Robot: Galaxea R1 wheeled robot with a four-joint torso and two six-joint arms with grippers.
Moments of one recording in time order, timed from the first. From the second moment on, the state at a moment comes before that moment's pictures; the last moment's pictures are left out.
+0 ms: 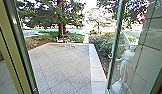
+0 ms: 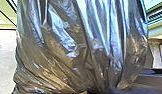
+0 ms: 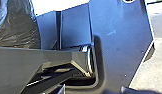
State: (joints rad) left arm 1.50 2.95 -2.64 -0.13 -0.02 0.18; right arm -1.60 3.11 -2.76 0.00 0.02 0.12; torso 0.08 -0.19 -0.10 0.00
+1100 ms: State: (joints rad) left arm 1.50 2.95 -2.64 -0.13 -0.02 0.18; right arm -1.60 3.11 -2.76 -0.01 0.01 0.11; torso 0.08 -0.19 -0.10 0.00
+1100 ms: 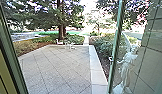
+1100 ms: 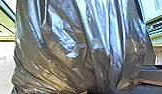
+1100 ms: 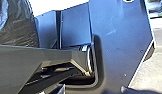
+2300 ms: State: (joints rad) left arm 1.51 2.96 -2.63 -0.13 -0.01 0.18; right arm -1.61 3.10 -2.76 -0.01 0.01 0.12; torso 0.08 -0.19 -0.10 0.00
